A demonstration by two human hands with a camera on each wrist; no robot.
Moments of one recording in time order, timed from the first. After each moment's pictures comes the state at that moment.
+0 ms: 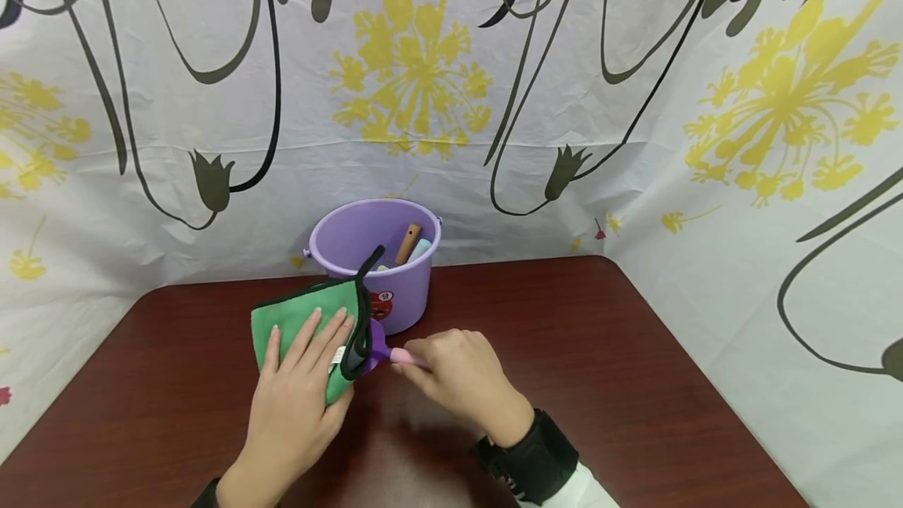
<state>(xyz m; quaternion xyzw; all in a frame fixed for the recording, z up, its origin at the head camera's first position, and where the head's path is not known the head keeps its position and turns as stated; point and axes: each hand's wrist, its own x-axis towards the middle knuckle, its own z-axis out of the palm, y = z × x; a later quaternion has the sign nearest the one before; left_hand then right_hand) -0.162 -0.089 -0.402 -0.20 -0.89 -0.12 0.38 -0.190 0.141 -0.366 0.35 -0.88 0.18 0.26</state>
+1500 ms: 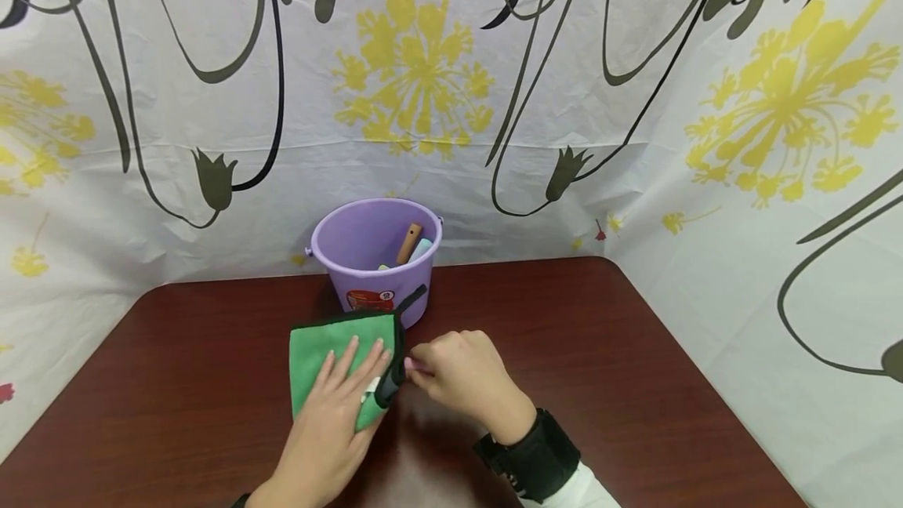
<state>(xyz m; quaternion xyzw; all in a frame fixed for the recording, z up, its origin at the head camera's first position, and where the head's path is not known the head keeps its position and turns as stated) -0.142 -0.063 -0.415 -0.23 -0.93 -0.20 0.23 -0.192 0.146 -0.366 0.34 -0.91 0.10 0.22</state>
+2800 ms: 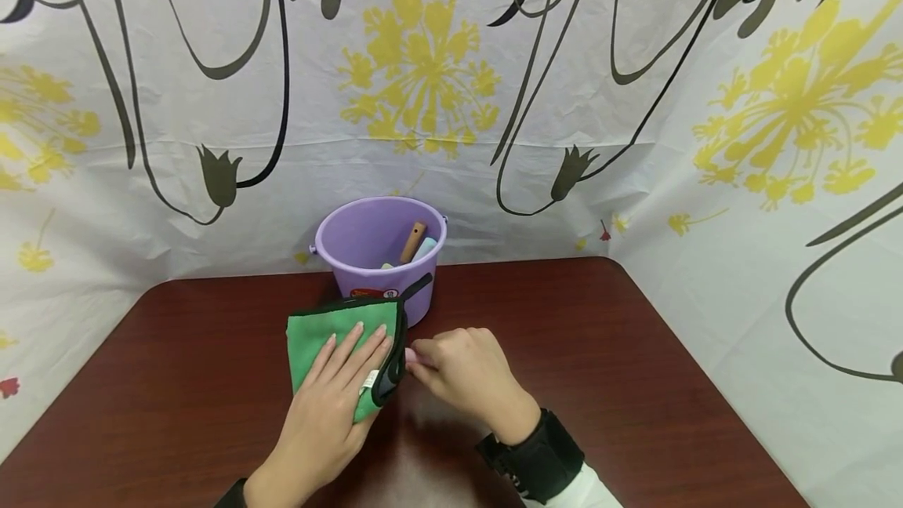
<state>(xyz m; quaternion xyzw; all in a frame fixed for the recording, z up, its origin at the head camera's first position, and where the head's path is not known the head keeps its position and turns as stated) -0.160 -0.074 -0.424 -0.29 -0.88 -0.12 0.37 -0.196 0.144 -0.370 0.36 -0.87 0.11 0.31</state>
